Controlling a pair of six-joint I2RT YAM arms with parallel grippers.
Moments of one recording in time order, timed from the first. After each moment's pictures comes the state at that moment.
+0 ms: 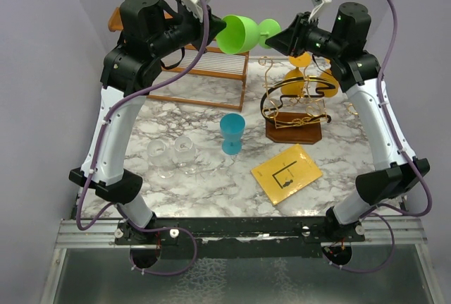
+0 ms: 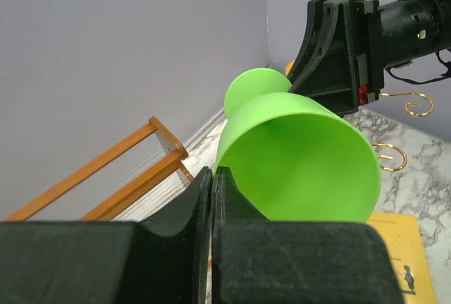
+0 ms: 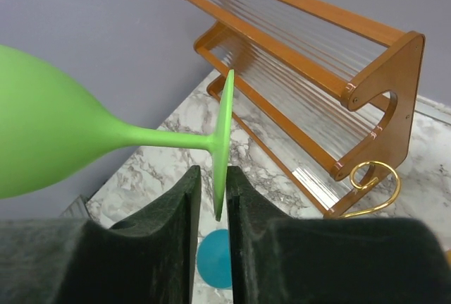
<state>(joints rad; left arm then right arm) -0.48 1.66 2.39 -0.74 0.40 0.11 0.27 1.60 1.90 -0.40 -0.62 0.35</state>
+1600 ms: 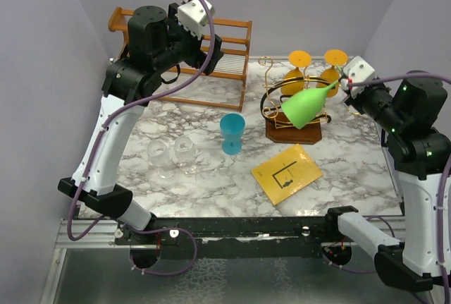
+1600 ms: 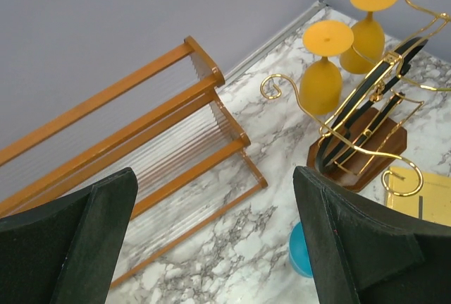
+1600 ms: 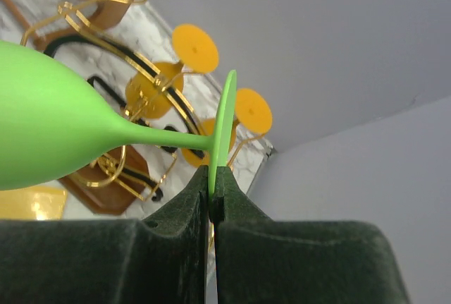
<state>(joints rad) -0.47 1.54 2.12 -0.75 0.22 0.19 0.11 0.99 1.59 -0.79 -0.25 -0.74</state>
